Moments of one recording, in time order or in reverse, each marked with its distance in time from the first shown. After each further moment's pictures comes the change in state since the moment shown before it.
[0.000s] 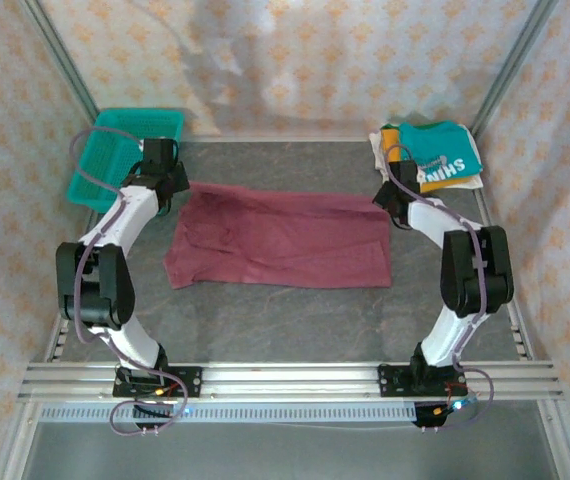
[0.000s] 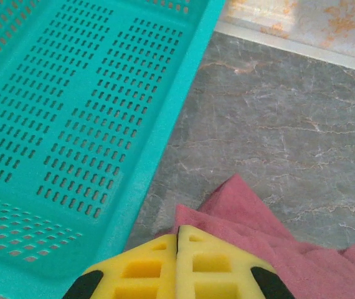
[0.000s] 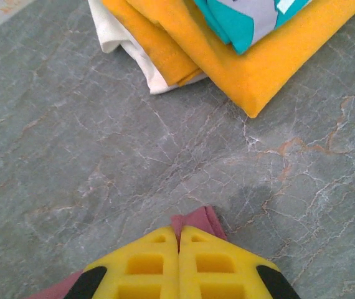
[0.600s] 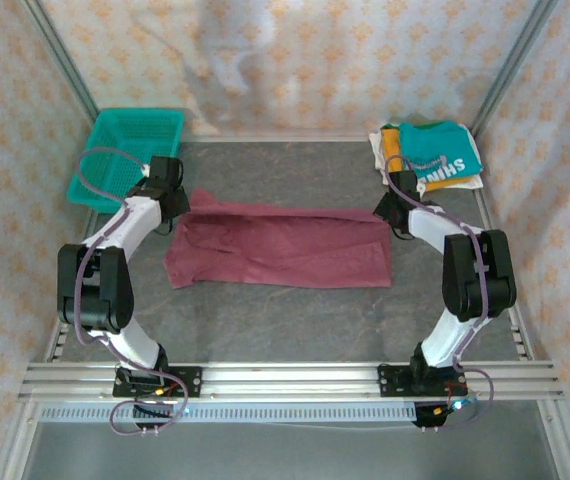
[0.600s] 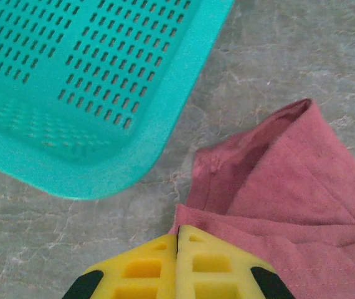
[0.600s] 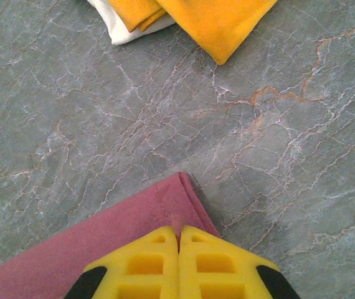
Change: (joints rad) left arm -0.010 -0.019 -0.126 -0.112 -0.047 -0.078; right arm 0.000 -0.023 -0.085 -0.013 -0.001 0.009
